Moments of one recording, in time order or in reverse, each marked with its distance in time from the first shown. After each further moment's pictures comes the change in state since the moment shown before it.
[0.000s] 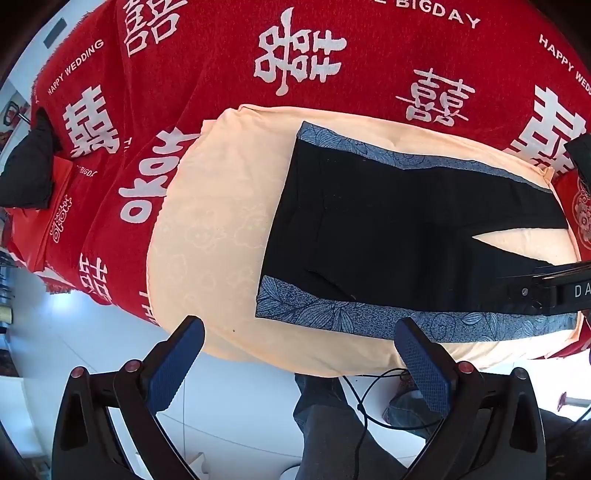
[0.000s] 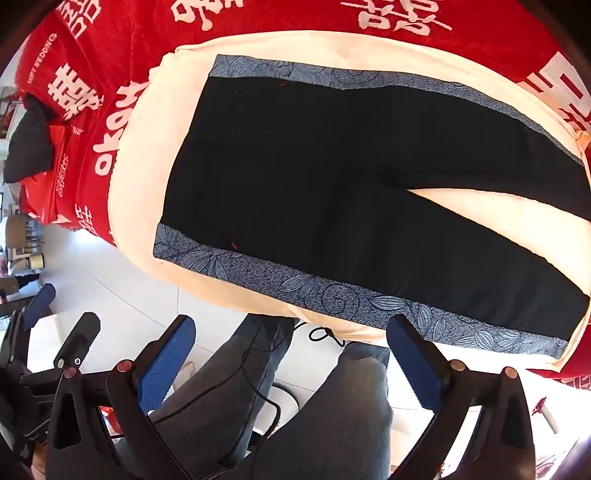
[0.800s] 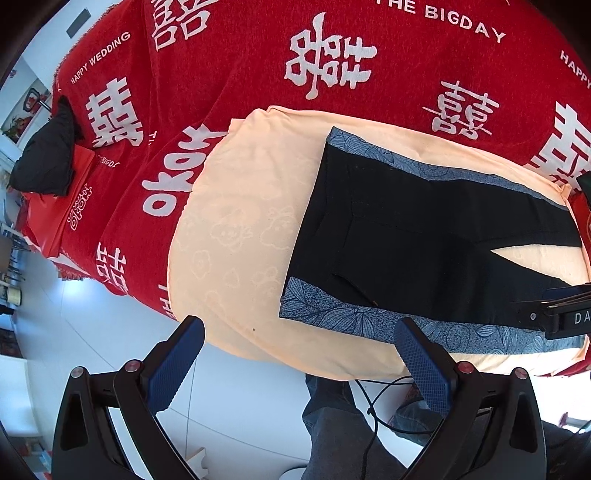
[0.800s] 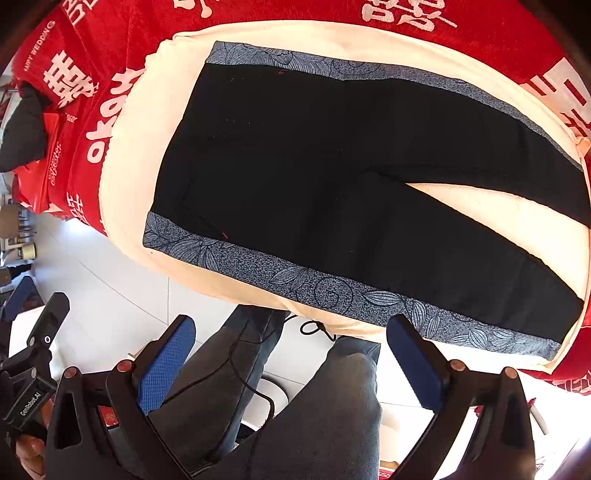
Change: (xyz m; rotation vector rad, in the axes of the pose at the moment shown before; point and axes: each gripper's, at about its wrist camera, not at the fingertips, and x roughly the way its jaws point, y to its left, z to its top) left arm -0.003 0.015 -0.006 -0.067 -0.012 0.058; right arm 0.007 0.004 -0.002 -0.011 0.038 -0.009
